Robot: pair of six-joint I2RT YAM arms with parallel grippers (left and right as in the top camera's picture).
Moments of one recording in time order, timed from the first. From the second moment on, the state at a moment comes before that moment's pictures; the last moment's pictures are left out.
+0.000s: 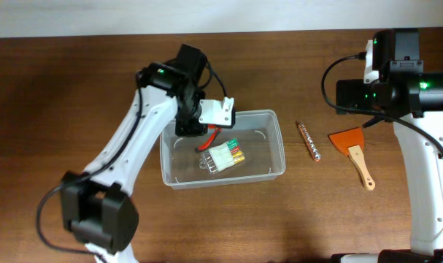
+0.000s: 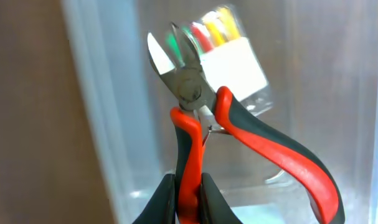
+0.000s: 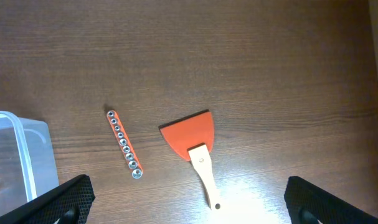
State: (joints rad) left arm -0.40 1.91 1.75 -1.24 0.20 1.22; right arm -0.01 1.54 1.72 -1.25 0.22 0.00
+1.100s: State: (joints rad) left arm -0.40 2.02 1.75 -1.27 0.10 1.08; right arm -0.01 1.54 1.72 -1.23 0.22 0.00
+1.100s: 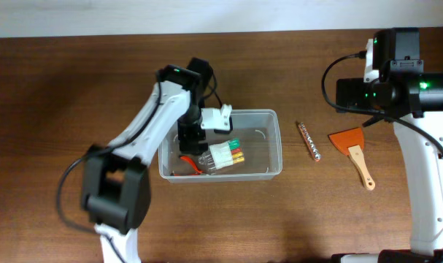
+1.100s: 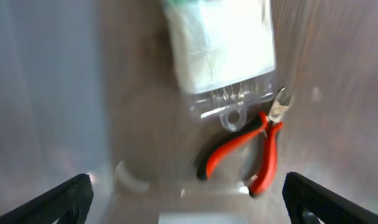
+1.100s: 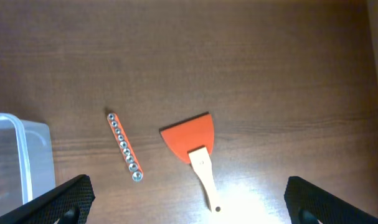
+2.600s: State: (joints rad) left arm 0.19 1.61 1.80 -1.22 0.10 0.22; right arm -0.01 2.04 1.41 -0.94 -0.01 -0.19
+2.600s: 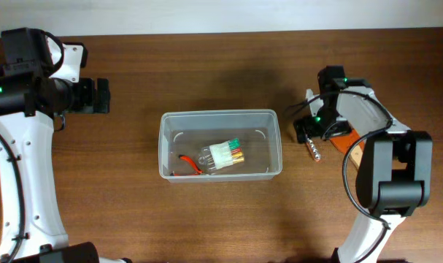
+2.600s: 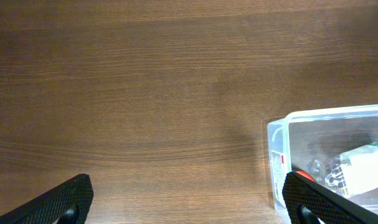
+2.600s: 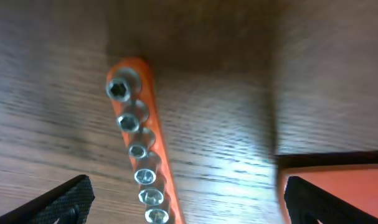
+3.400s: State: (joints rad) left arm 0.19 1.61 1.80 -1.22 0.10 0.22; right arm -0.01 2.04 1.38 -0.90 -0.03 -0.20
